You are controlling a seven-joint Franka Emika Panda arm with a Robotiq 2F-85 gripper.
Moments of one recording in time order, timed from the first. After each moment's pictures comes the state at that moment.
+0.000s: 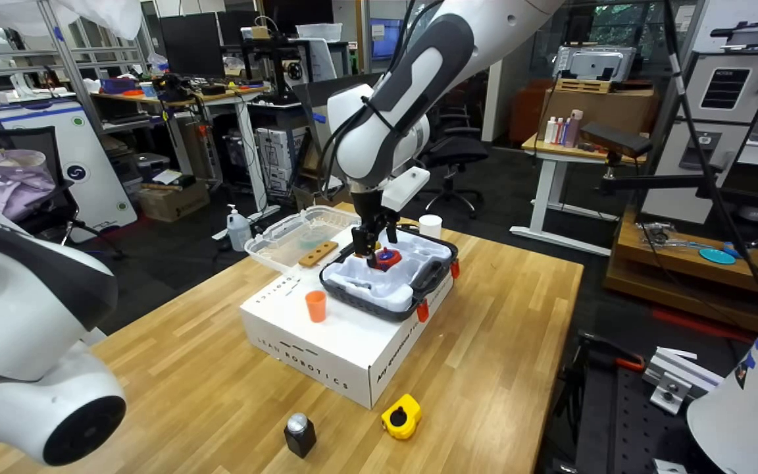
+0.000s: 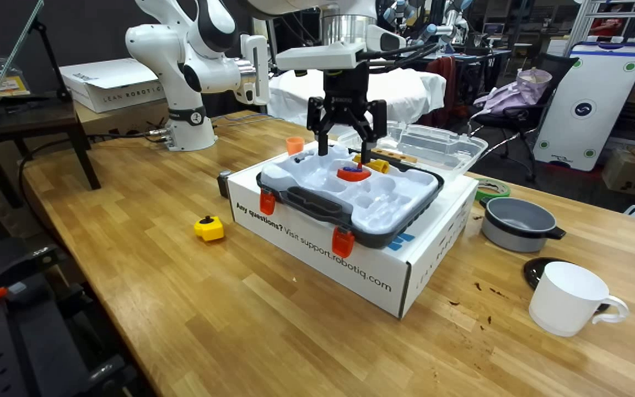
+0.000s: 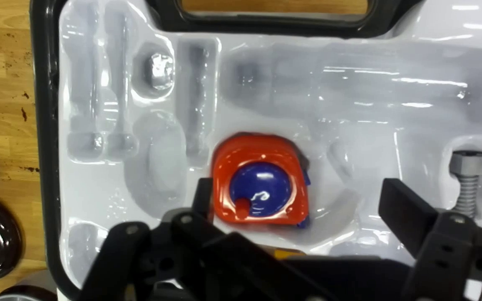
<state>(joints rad) -0.04 0.56 -0.07 -1.84 -0.11 2.30 -0.10</state>
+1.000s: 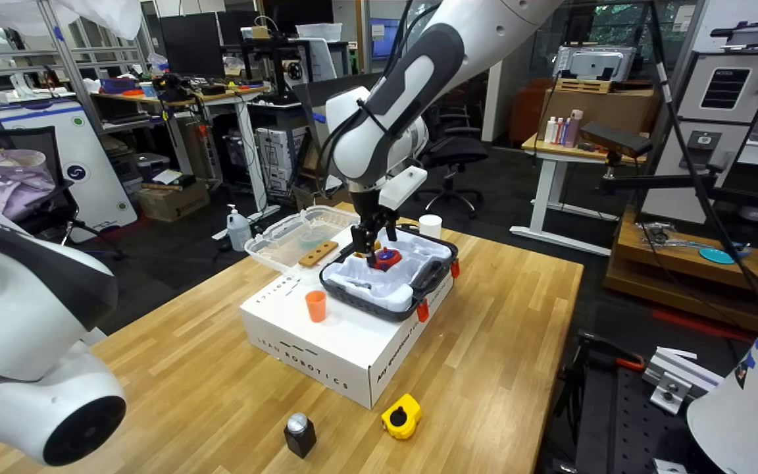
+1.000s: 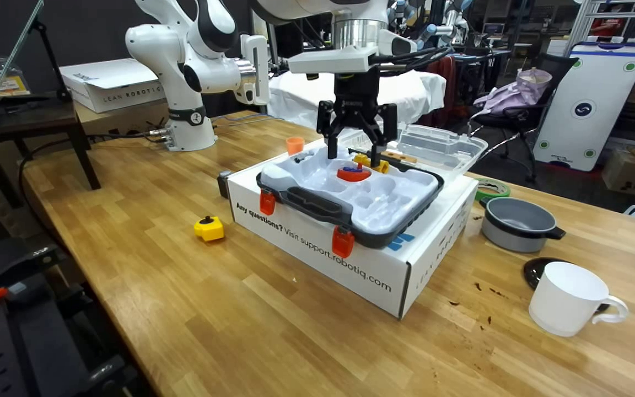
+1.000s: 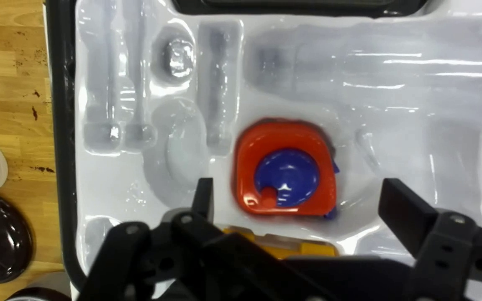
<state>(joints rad) -0.05 0.61 -0.07 -1.77 -0.11 2.27 -0.10</state>
